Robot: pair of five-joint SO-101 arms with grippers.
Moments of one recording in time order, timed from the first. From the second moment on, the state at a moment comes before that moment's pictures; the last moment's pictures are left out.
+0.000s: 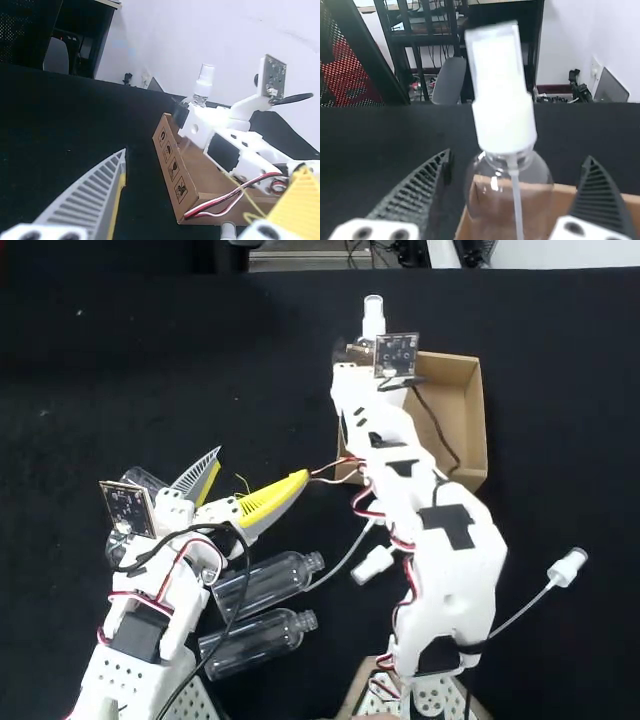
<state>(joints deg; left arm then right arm) 13.2 -101.1 96.2 16.7 19.6 -7.5 25.7 28.9 -34.3 -3.7</state>
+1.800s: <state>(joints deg) 13.2 -101.2 96.2 16.7 19.6 47.1 -32.5 44.1 67.6 0.1</state>
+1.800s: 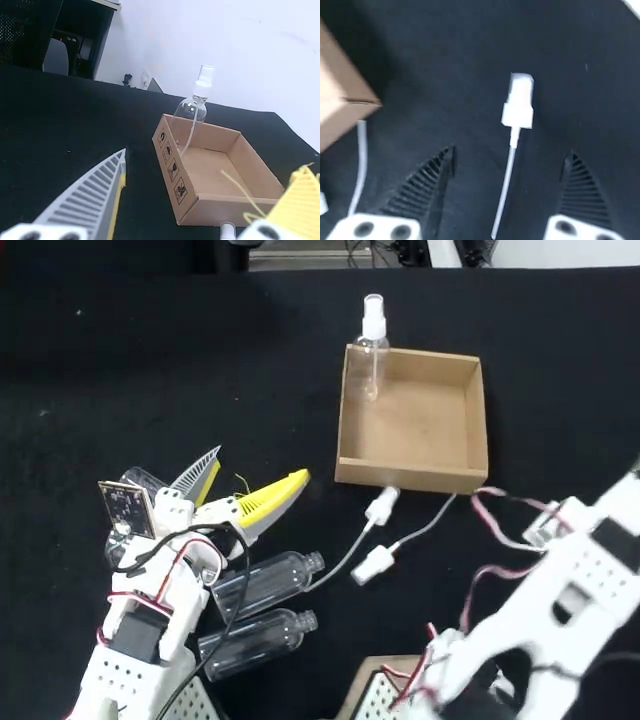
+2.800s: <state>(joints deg) 13.2 -101.2 96.2 16.7 19.6 49.8 8.9 28.7 51.1 6.0</state>
